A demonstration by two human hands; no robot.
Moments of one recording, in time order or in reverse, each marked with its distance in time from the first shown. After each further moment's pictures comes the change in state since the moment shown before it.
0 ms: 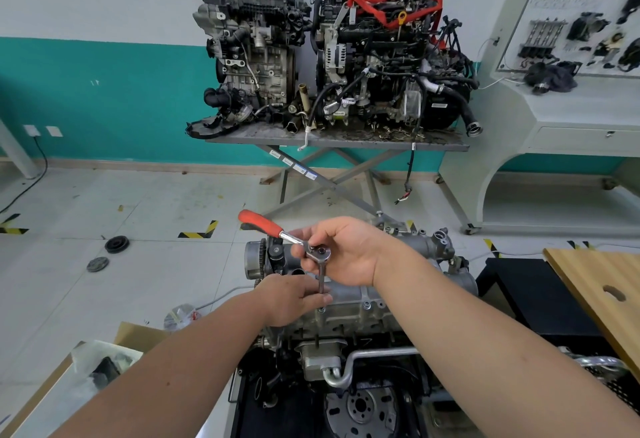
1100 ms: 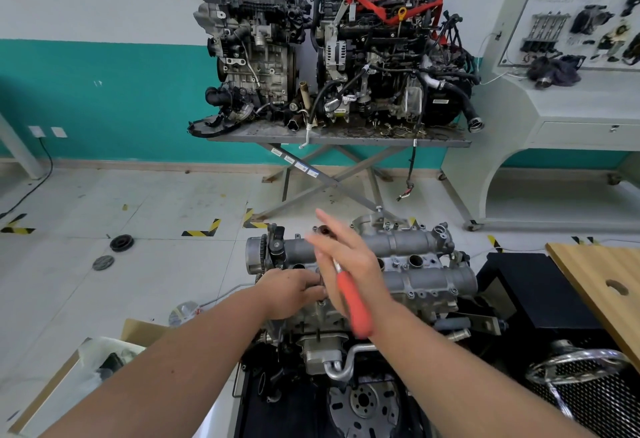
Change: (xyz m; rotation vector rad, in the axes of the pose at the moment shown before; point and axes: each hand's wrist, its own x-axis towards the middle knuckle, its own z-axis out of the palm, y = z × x) left_hand -0.002 0.008 -0.001 0.072 0.061 -0.005; right_hand -0.007 0.077 -0.009 -0.958 0.595 -1.154
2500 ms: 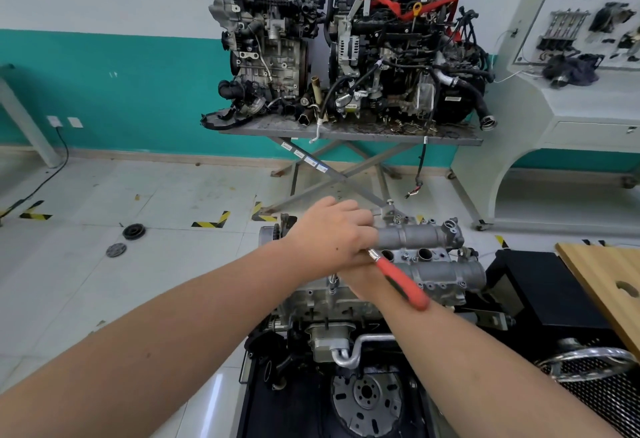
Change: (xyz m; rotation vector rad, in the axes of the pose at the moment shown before) left_hand -0.024 0.081 -0.084 0.523 0.577 0.603; right_hand 0.011 -0.005 0.011 -0.343 -0.478 0.926
